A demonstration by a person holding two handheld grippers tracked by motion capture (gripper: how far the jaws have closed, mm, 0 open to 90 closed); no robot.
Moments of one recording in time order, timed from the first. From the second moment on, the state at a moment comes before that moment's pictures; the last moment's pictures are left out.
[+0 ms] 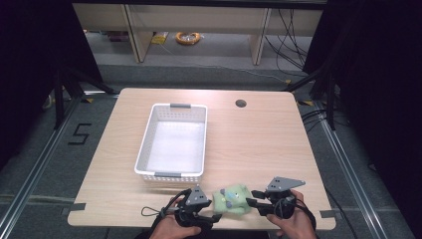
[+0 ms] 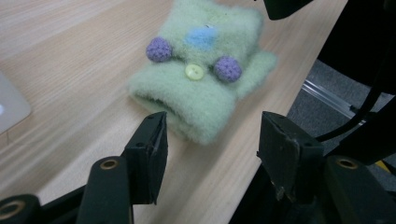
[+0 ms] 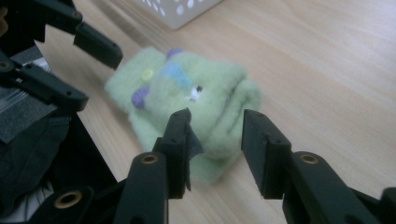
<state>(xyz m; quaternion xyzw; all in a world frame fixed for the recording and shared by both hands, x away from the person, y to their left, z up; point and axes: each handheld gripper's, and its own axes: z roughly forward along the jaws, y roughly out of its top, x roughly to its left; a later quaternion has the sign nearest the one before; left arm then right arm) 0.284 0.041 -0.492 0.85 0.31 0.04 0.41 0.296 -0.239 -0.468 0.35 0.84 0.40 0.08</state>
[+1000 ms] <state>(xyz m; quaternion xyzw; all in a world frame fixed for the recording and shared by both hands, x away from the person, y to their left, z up) 0.302 0.035 -0.491 0.84 0.33 0.03 0.42 0.295 -0.228 -0.481 0.35 0.87 0.35 0.07</state>
